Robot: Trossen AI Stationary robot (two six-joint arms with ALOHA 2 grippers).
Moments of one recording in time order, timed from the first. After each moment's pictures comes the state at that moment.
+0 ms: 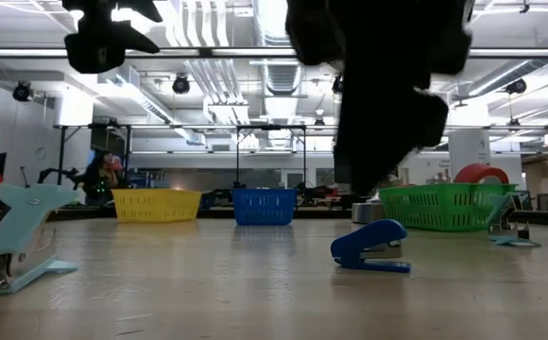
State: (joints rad) left arm -0.28 0.97 0.84 -0.46 -0.20 -0.92; right arm 0.45 1.98 1.39 -0.50 0.03 0.92
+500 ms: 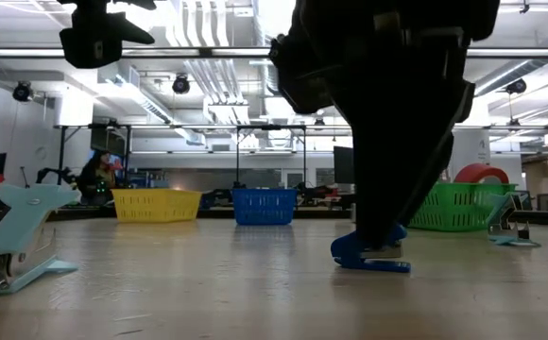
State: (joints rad) left arm -0.31 0.95 0.84 -0.46 -0.20 -0.92; right arm 0.45 2.11 1.51 -0.68 0.01 0.93
